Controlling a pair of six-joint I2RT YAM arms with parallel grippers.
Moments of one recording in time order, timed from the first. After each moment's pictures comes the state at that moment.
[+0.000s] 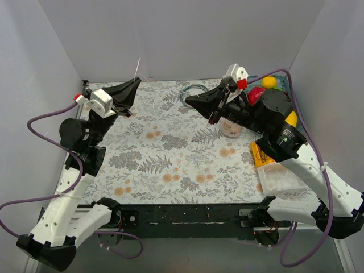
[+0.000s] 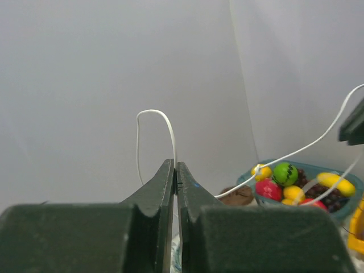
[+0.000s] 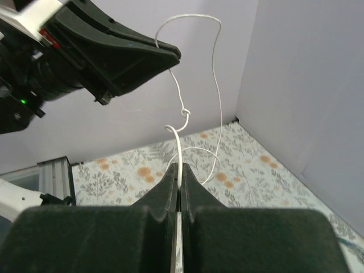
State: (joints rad) left arm -0.37 0.87 1.07 0.42 0.34 0.10; right arm 0.87 1.12 1.45 -0.08 -0.33 0.05
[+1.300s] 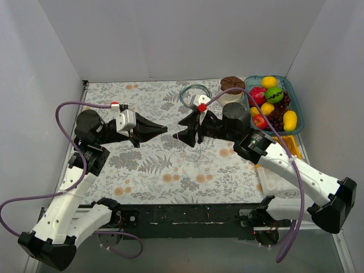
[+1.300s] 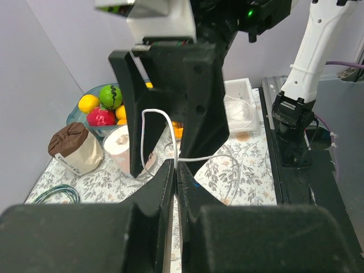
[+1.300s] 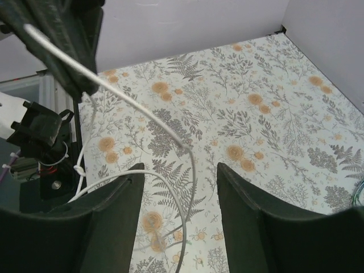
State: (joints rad) left arm -0.37 0.87 1.01 0.04 1.06 0.07; right arm 0.87 1.17 1.14 -0.08 -0.43 -0.05
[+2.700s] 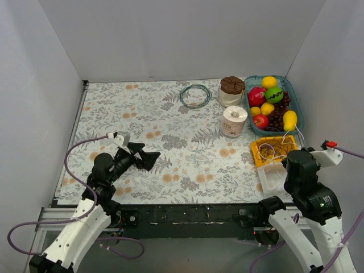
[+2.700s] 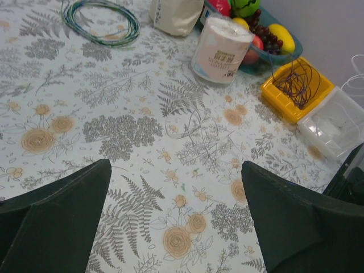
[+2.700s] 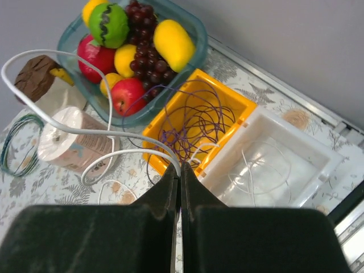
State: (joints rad) left arm -0.37 0.50 0.31 0.09 0.35 -0.34; right arm 0.36 0.40 0.91 -0.99 0.79 0.75
